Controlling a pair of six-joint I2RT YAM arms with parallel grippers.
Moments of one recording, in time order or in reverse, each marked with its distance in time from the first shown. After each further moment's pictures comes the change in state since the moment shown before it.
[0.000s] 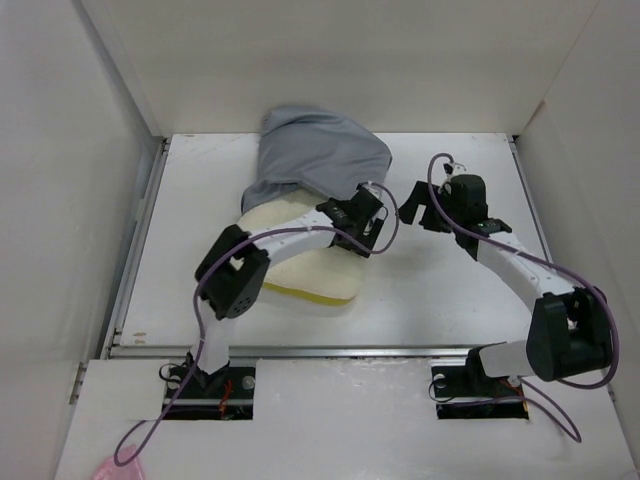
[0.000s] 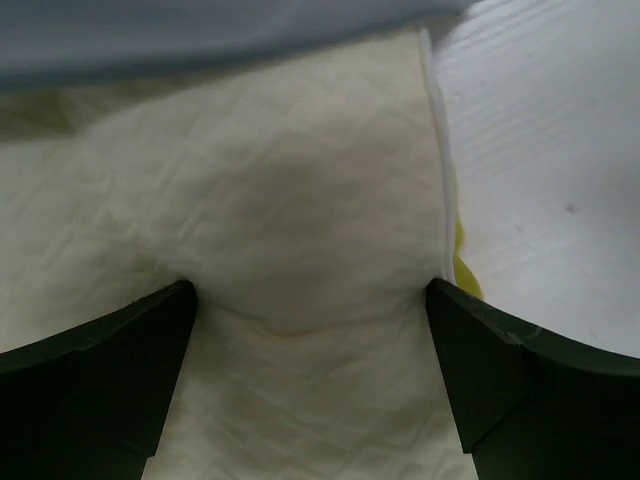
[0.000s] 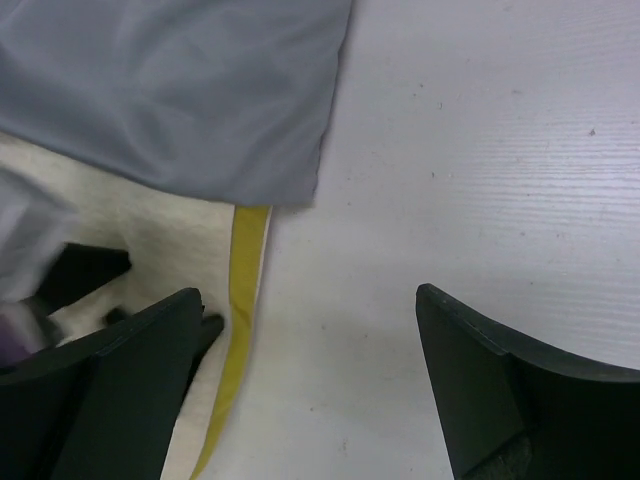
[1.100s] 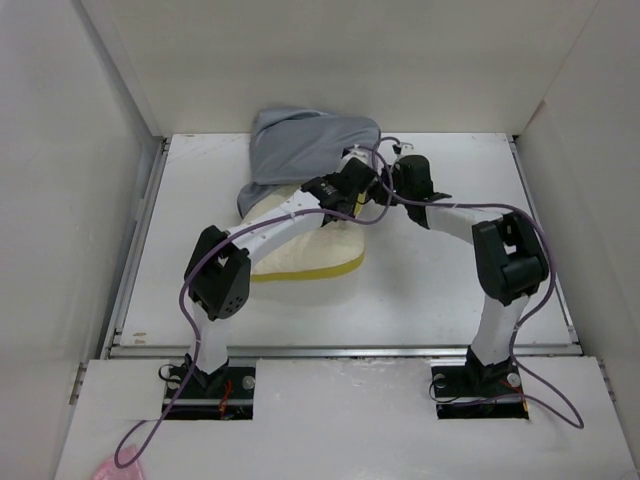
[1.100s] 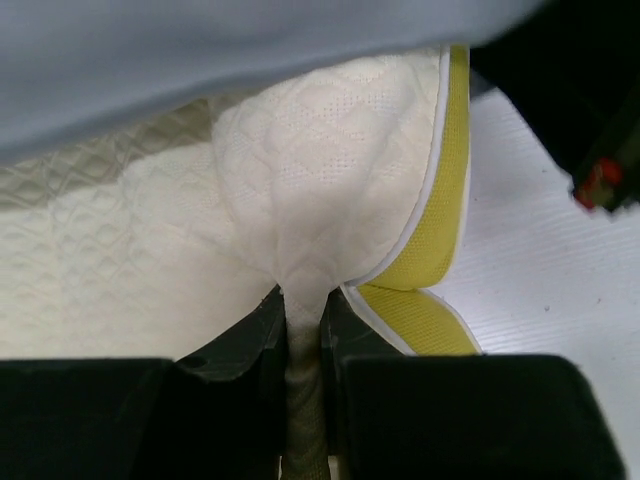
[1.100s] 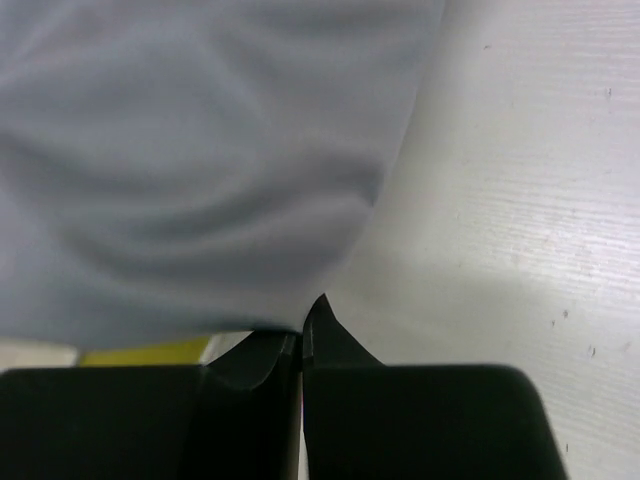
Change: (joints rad) left arm 0.059 -0.002 0.187 -0.085 -0.154 -0.047; right arm 0.144 0.562 0.342 0.300 0.055 -0.042
